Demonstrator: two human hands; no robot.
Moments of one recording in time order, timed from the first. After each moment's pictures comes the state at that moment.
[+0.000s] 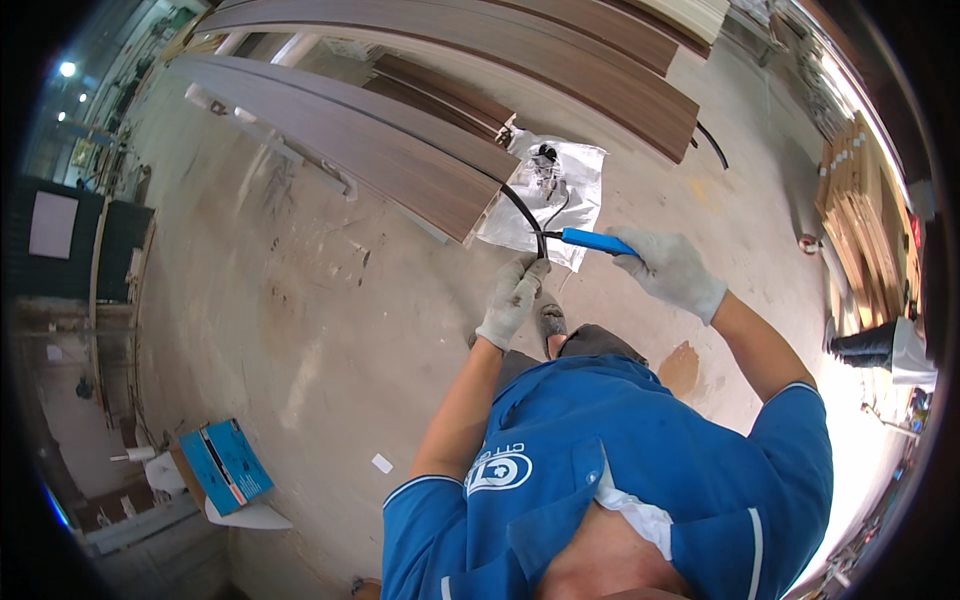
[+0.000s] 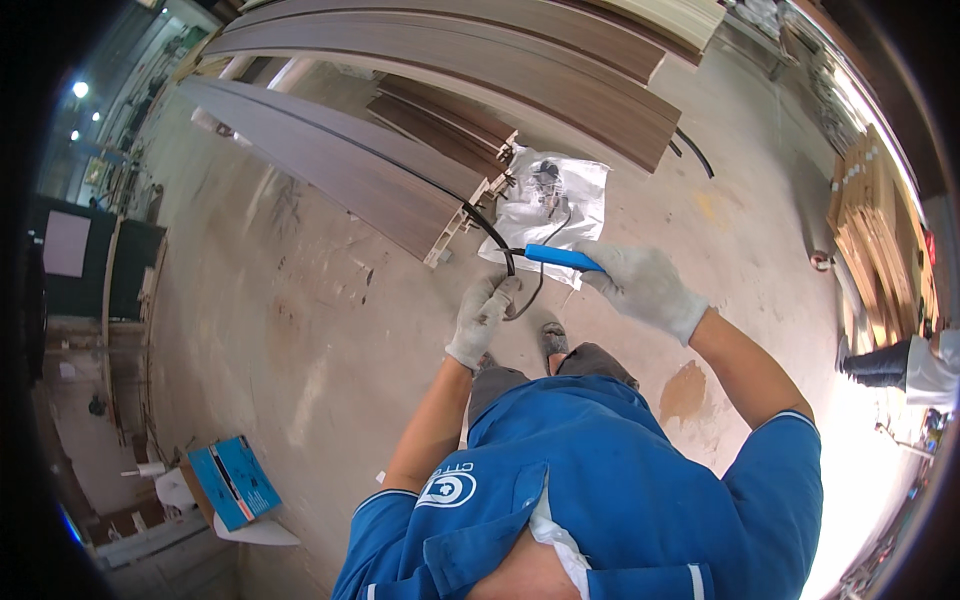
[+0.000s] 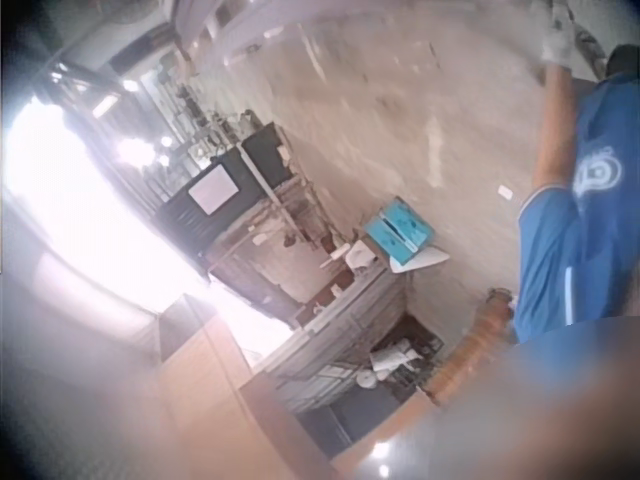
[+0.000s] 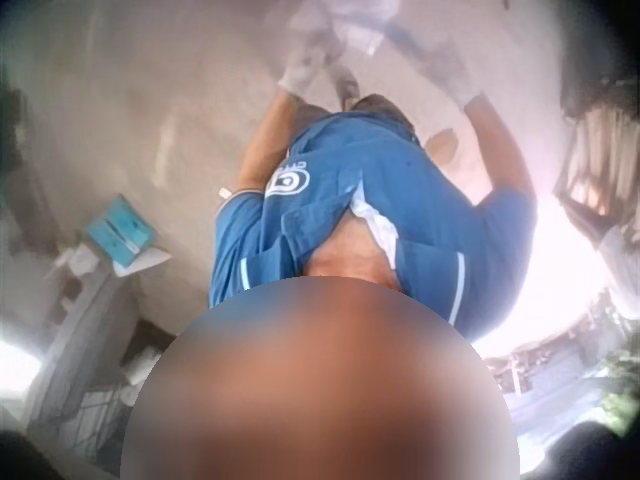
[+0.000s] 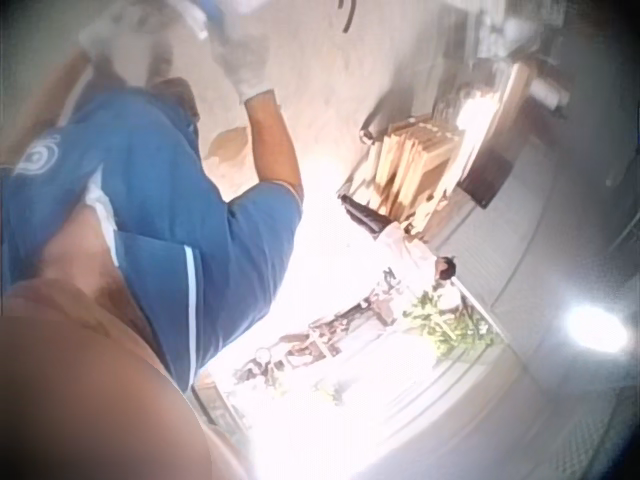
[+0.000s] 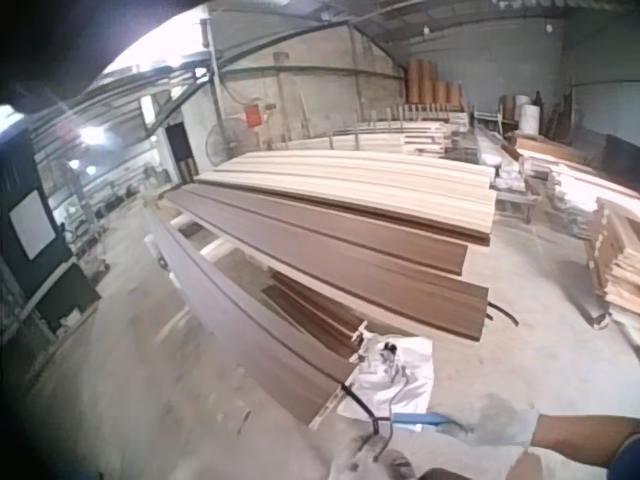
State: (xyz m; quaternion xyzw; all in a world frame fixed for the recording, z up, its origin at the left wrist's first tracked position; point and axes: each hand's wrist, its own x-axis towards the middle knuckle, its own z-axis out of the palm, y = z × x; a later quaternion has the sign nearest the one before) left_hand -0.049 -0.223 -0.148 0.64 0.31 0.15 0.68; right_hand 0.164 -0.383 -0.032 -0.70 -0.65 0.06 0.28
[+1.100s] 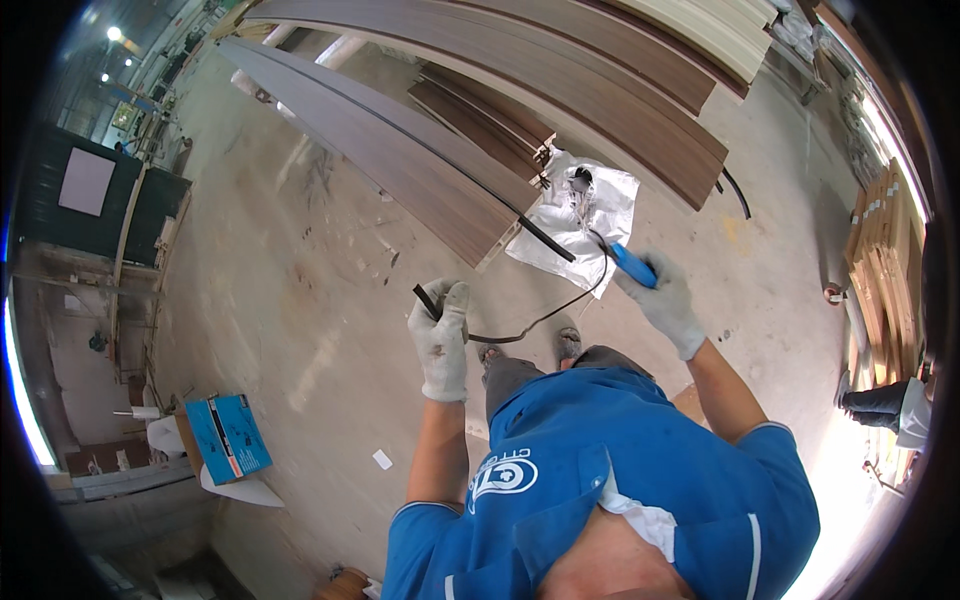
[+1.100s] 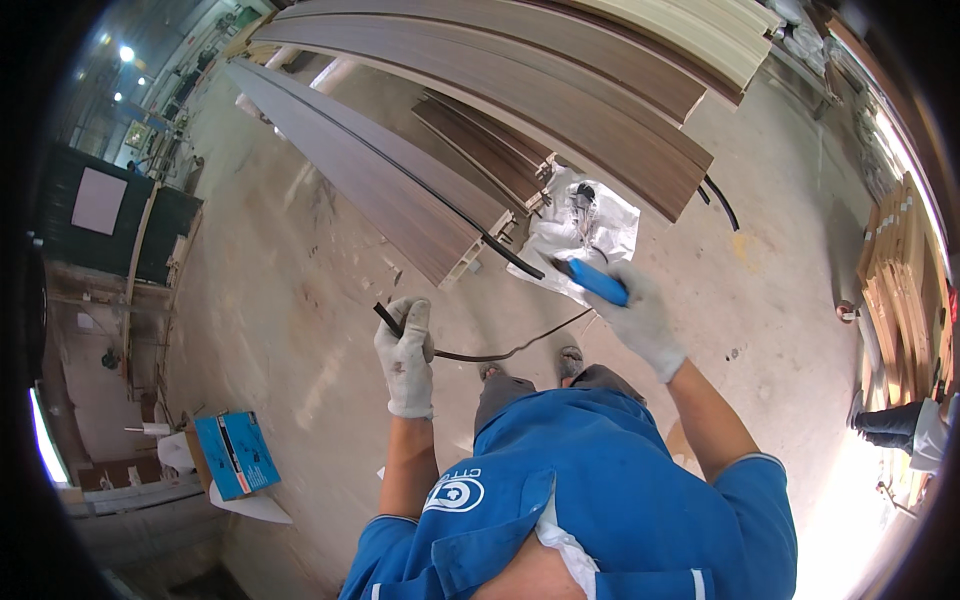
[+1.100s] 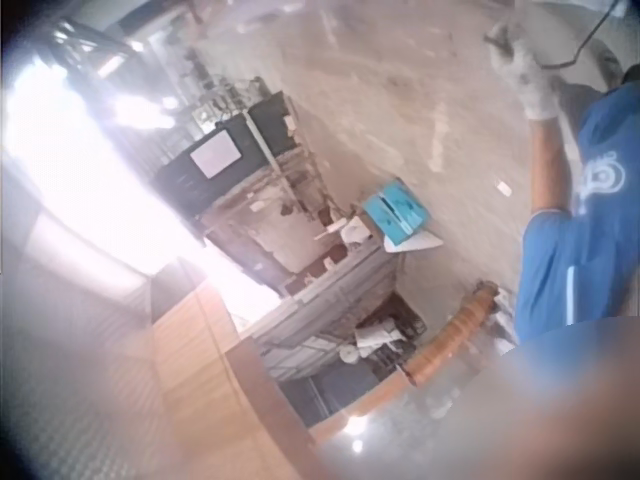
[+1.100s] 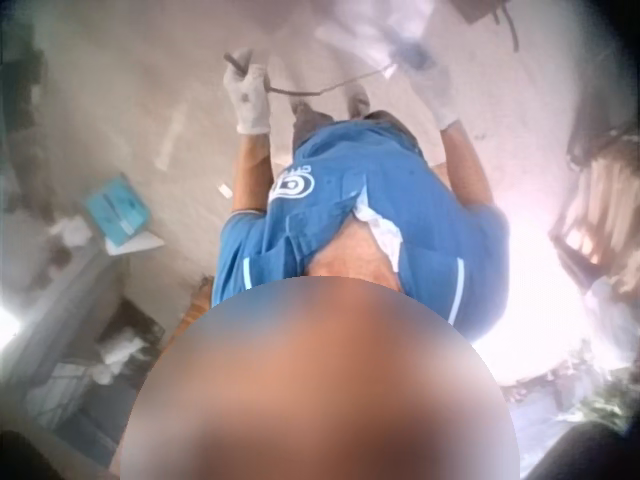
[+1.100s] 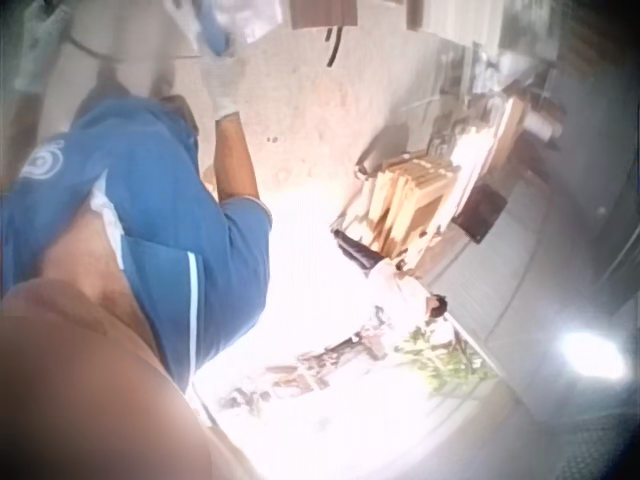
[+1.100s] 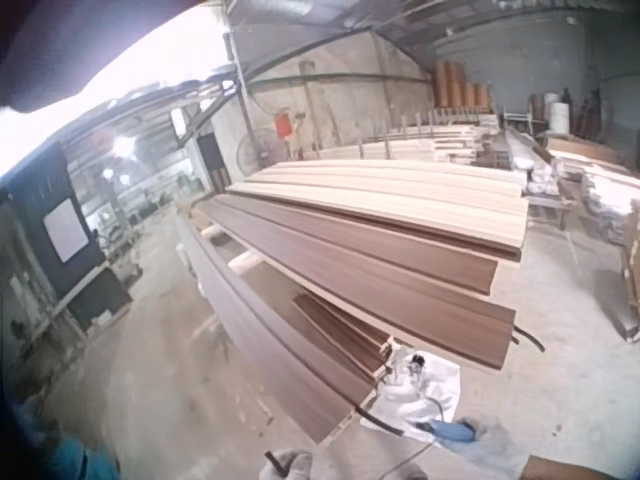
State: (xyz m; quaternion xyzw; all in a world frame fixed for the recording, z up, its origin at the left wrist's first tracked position) left_hand -0.096 -0.213 -0.042 0.52 0.47 0.41 0.58; right_hand 0.166 -0.365 -0.065 -0.78 -0.39 0.25 0.42
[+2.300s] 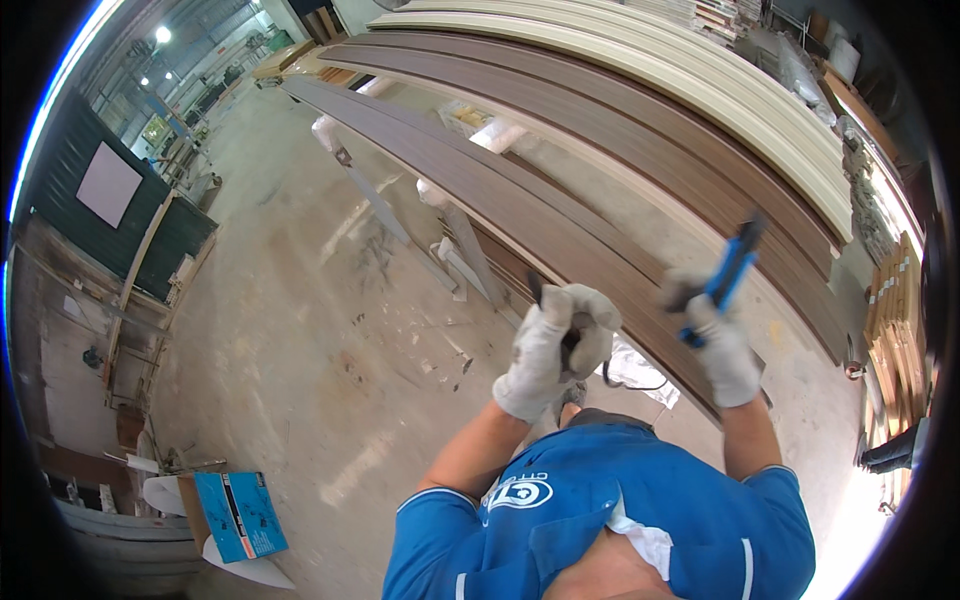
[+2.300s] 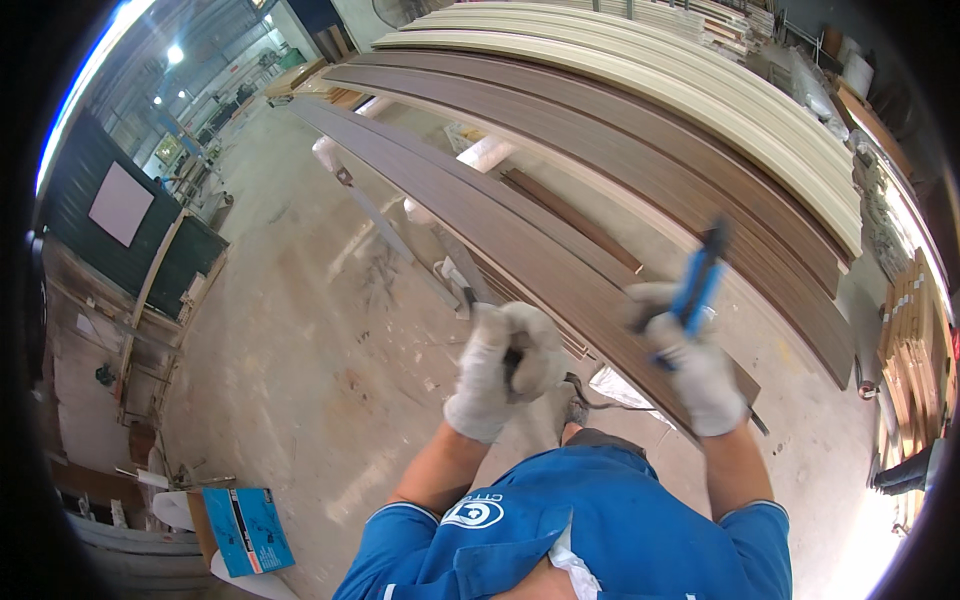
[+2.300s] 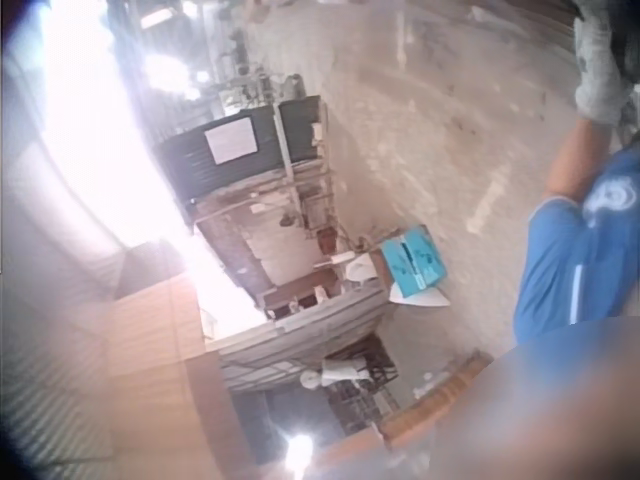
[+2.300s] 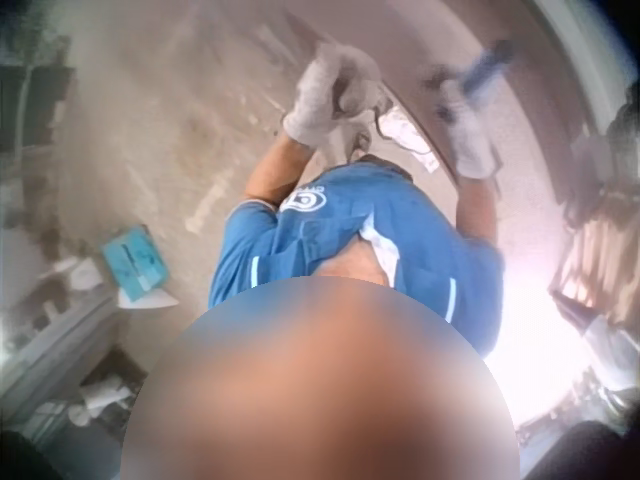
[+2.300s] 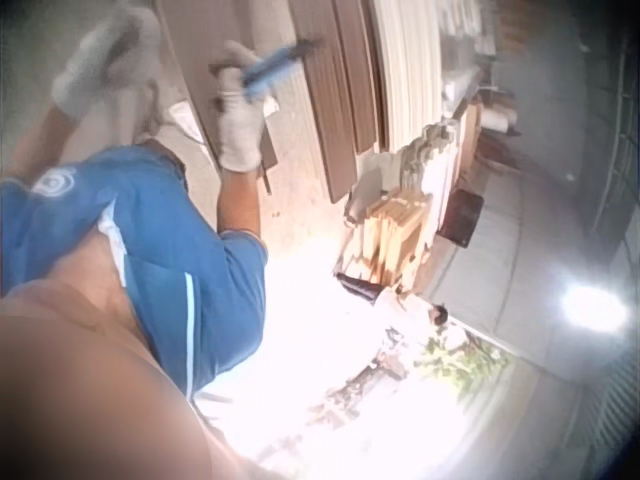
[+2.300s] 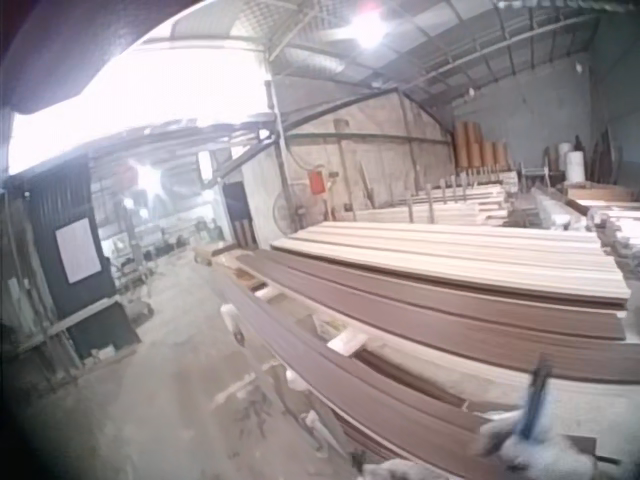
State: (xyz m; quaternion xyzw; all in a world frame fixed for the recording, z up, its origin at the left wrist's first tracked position) left_hand -0.199 0.154 0.063 0.46 -0.02 0.28 0.84; right_hand -0.009 -0.001 0.053 -0.55 -0.38 0.29 0.69
